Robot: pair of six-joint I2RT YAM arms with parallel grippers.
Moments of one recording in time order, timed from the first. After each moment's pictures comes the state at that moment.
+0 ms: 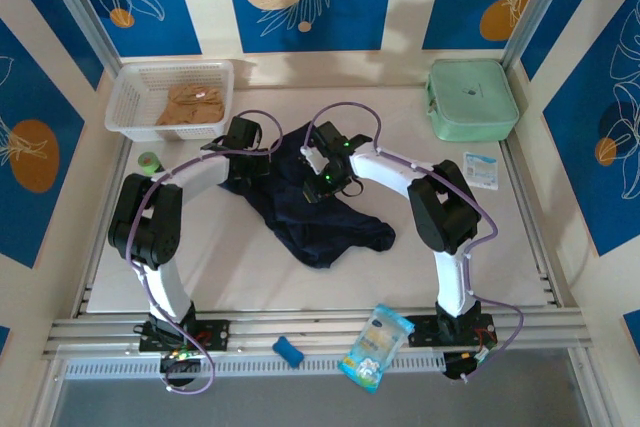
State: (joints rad) left arm -0.34 1.82 1.21 -0.36 0.01 -0.42; right arm 0.64 2.01 1.51 -0.72 -0.22 0.06
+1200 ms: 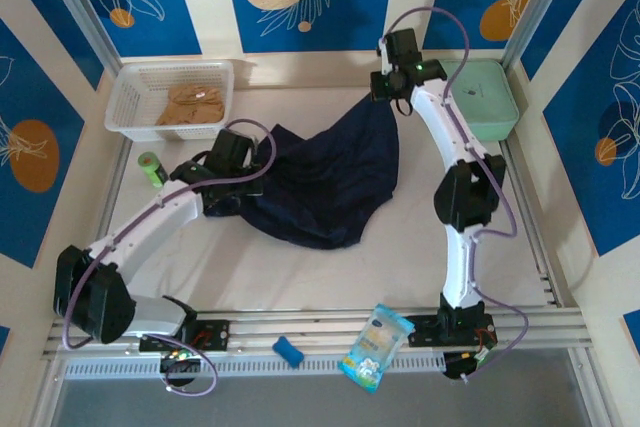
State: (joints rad) left arm -0.53 1.34 1.10 -0.67 -0.04 -0.41; right arm 0.25 2.16 2.26 -0.92 0.08 0.10
